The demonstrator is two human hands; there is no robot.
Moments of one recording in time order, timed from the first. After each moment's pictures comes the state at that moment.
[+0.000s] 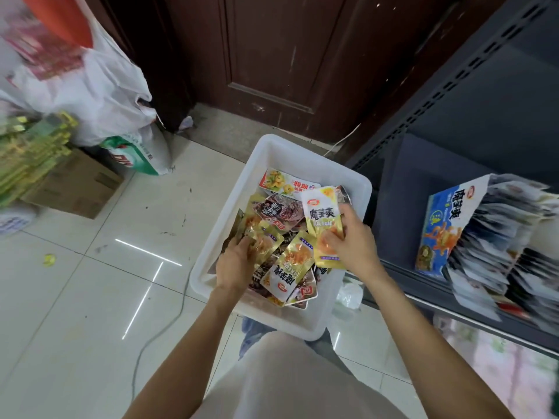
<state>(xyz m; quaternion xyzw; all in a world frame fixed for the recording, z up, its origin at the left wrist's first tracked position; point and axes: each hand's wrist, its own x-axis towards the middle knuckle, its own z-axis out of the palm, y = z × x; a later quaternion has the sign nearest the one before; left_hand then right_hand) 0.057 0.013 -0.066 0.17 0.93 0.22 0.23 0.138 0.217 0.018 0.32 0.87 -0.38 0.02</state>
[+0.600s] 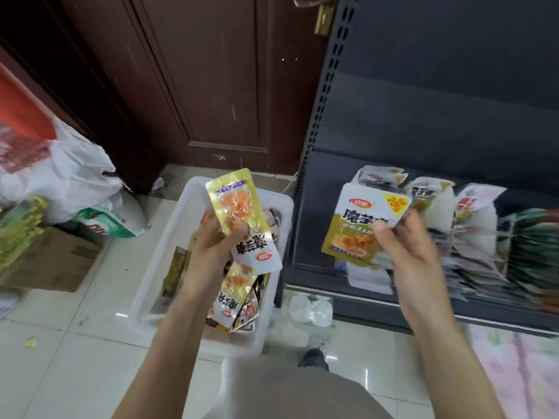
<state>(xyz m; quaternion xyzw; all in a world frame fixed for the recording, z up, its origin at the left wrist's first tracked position) 0.107 0.119 0.103 0.07 0.61 0.71 0.34 0.282 0.293 0.157 0.31 0.62 -0.65 -0.31</state>
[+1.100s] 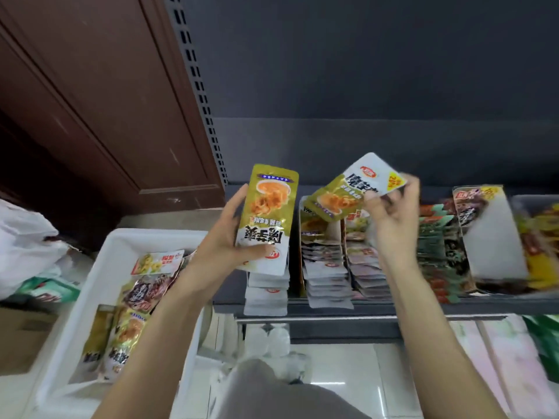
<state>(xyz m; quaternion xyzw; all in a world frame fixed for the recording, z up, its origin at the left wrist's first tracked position) 0.184 0.277 0.168 0.32 0.58 0.60 0.45 0.360 0.458 0.159 0.33 0.61 -0.56 -0.46</state>
